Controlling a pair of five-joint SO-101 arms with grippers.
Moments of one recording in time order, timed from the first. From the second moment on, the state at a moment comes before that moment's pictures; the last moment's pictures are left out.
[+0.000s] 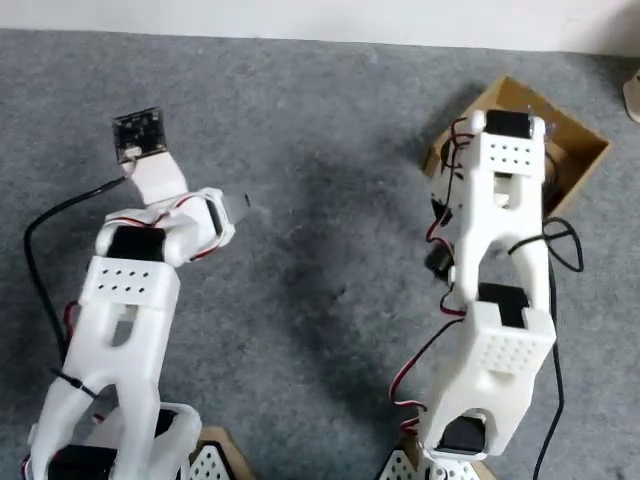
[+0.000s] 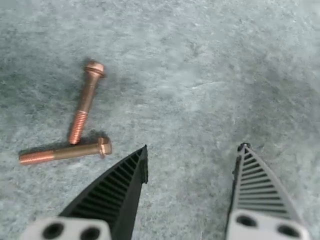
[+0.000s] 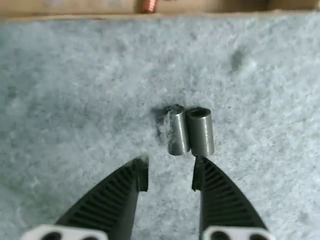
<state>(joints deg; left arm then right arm) -2.7 -30.7 40.7 51.2 25.1 2.9 25.5 -24.7 94.9 -34.2</state>
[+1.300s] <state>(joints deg) -2.8 -30.7 42.2 49.0 26.6 4.0 41.4 -26.1 94.9 -37.1</state>
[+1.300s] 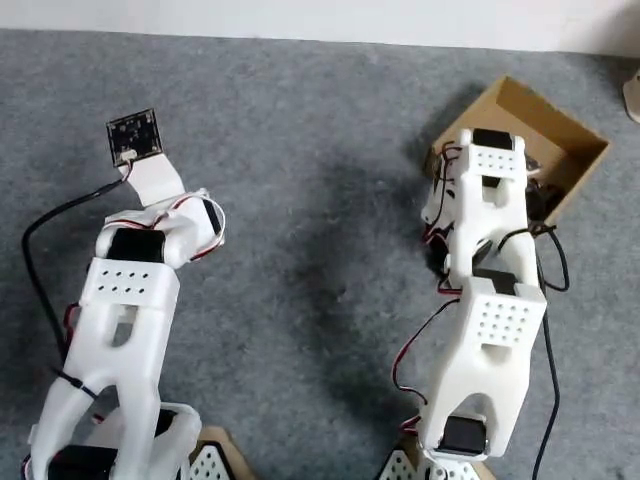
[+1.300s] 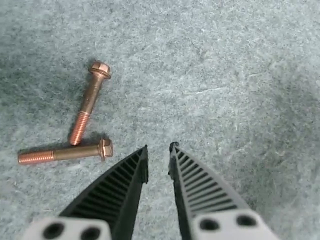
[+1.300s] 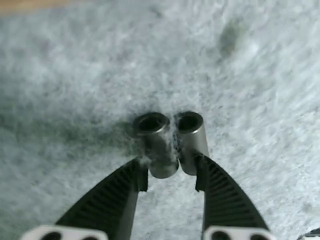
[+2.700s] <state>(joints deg) -2.8 -30.6 44.4 44.4 26.6 1.5 47.3 -32.2 97.3 -28.1</state>
